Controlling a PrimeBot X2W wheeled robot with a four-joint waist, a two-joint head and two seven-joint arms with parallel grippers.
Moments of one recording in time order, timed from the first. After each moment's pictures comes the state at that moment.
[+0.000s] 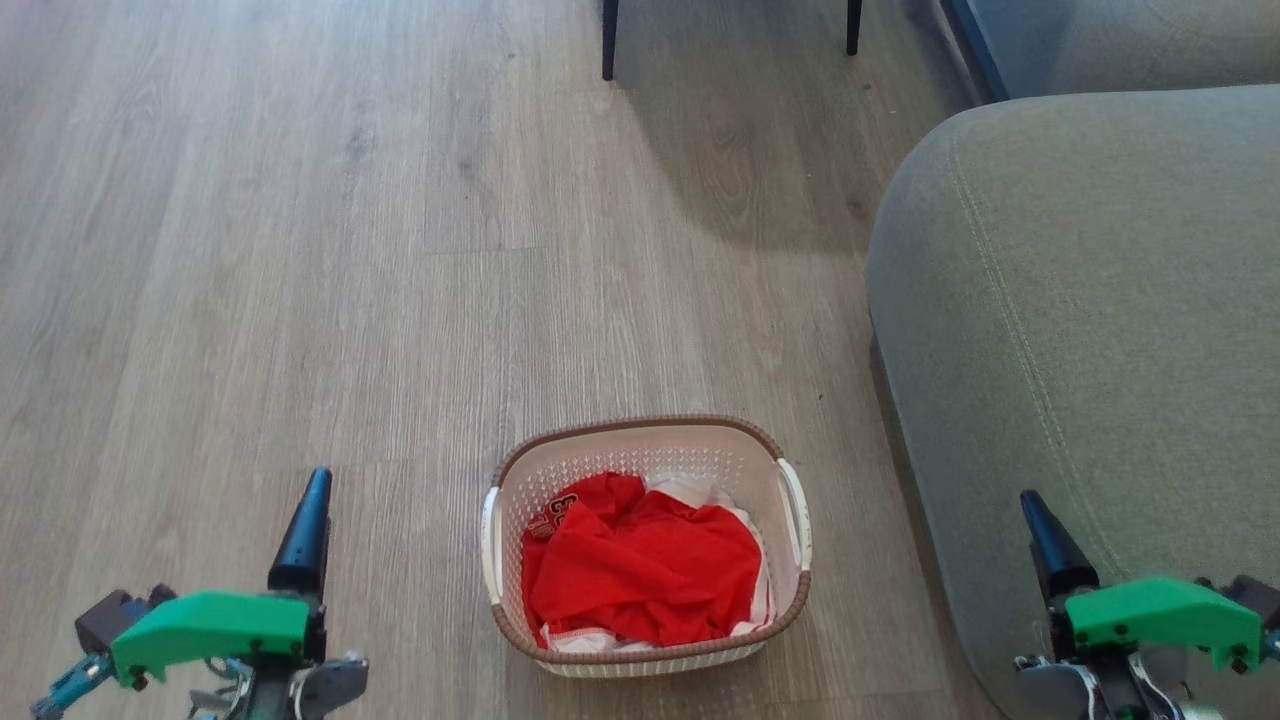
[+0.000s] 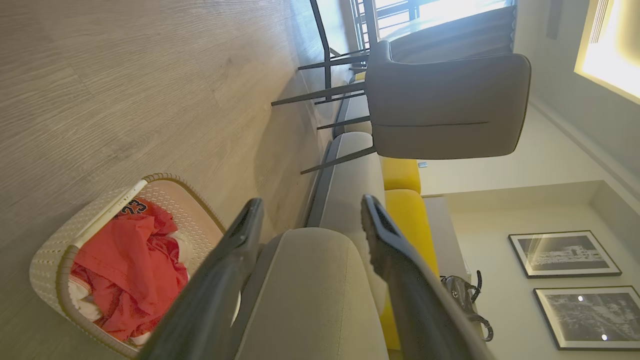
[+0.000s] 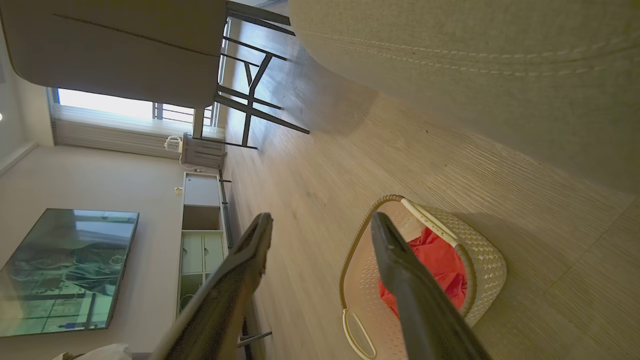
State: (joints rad) left arm 0.02 0.04 0.01 0.25 -1.38 -0.08 0.02; right arm 0.00 -0.03 -0.07 0.30 1.33 0.13 0.02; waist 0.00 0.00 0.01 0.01
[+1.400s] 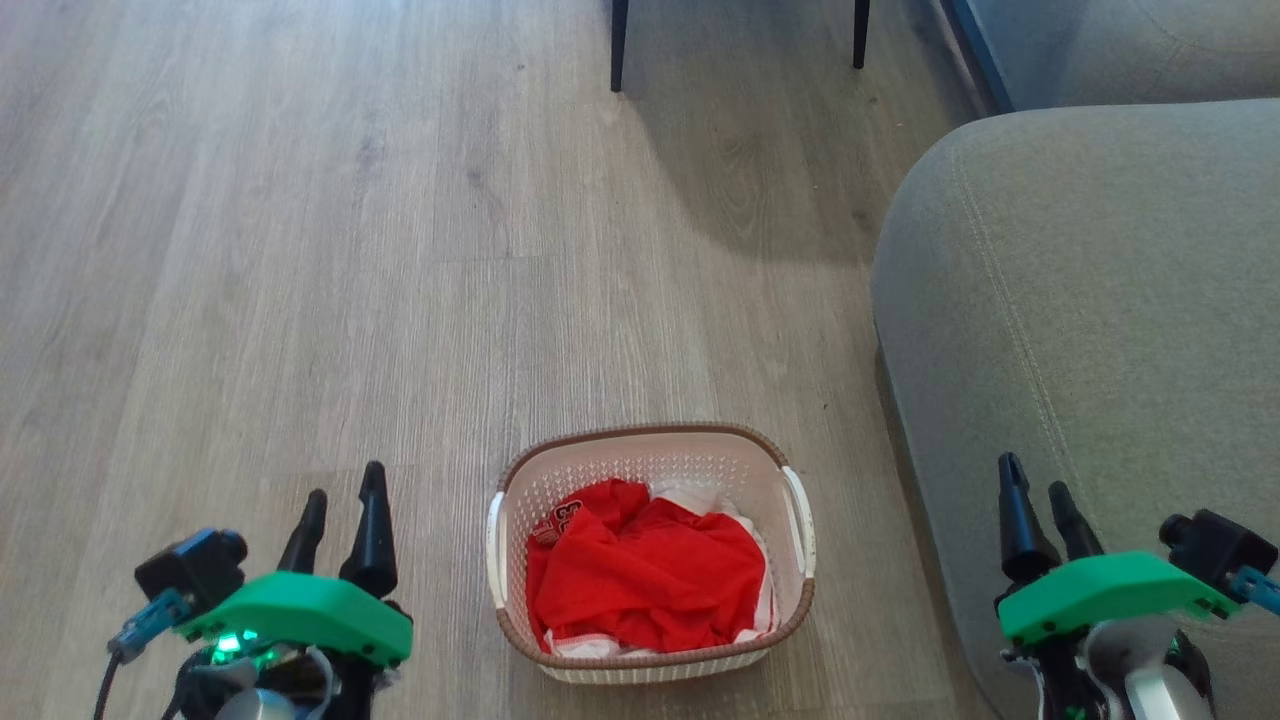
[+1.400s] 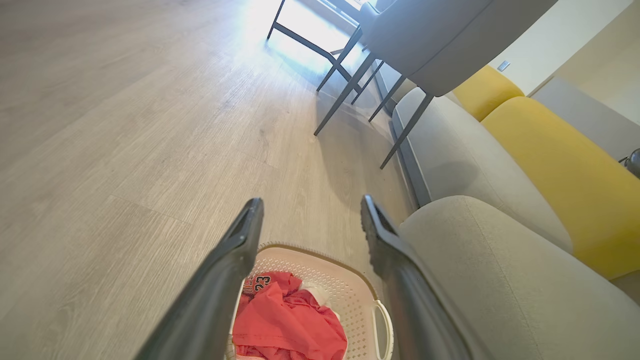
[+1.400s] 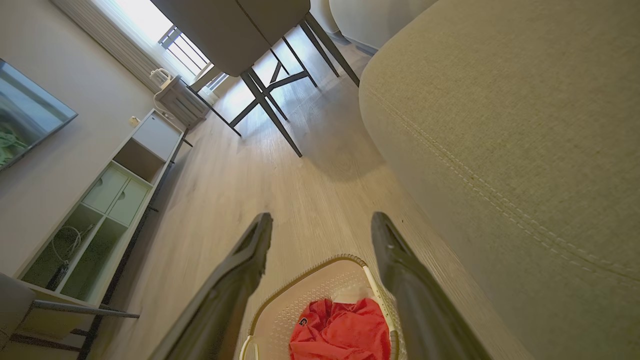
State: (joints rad) left arm 0.03 0.07 -0.12 0.16 -0.67 0.04 -0.10; right arm 0.00 -0.03 0.00 0.21 0.74 0.13 -0.10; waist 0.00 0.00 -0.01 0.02
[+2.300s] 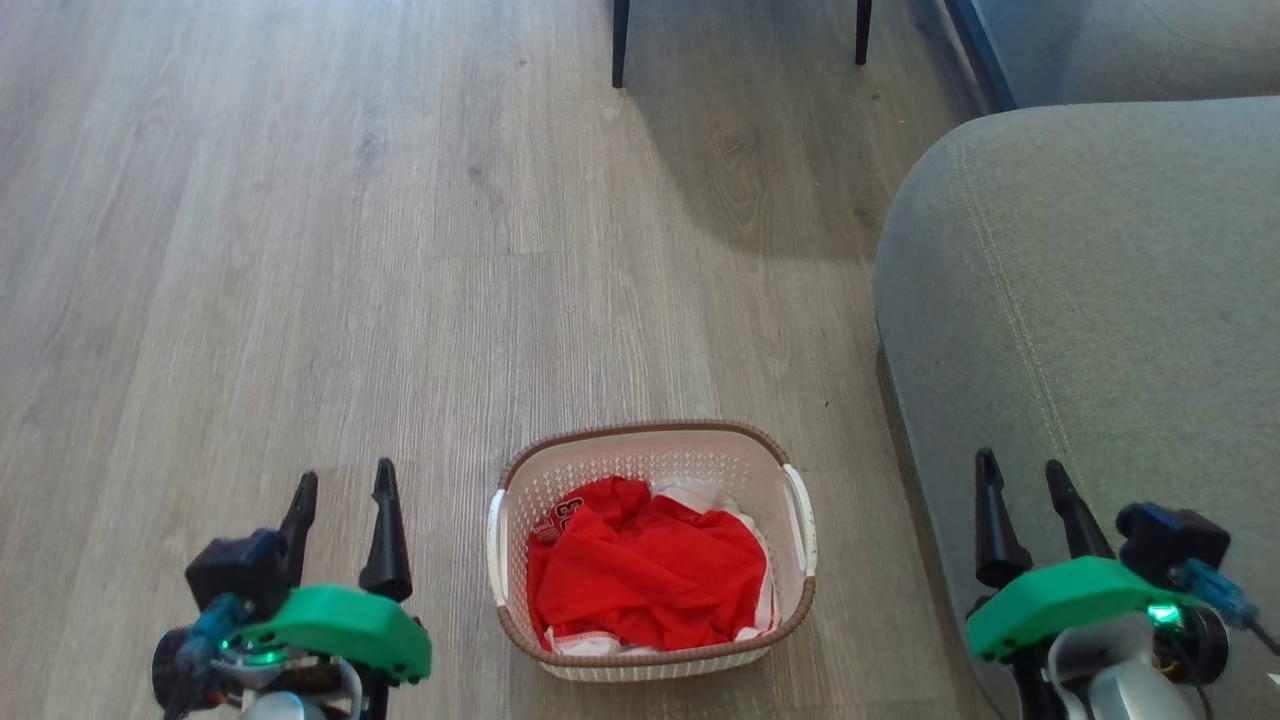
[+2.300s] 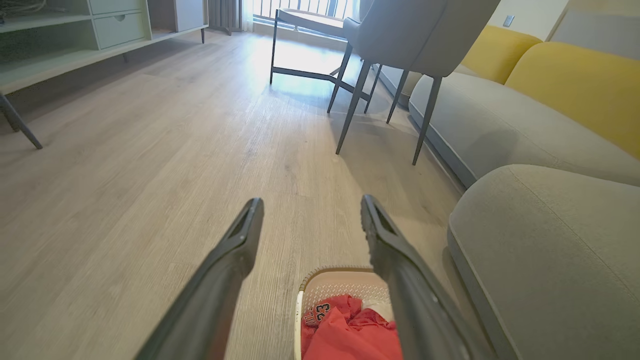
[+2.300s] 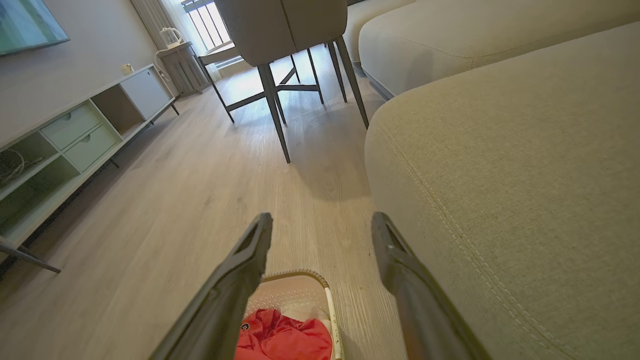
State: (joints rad) left arm 0.04 0.09 -0.17 0.14 -0.37 0.08 -0.17; right arm 0.00 -0.03 0.03 0.21 0.43 0.13 -0.18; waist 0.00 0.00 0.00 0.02
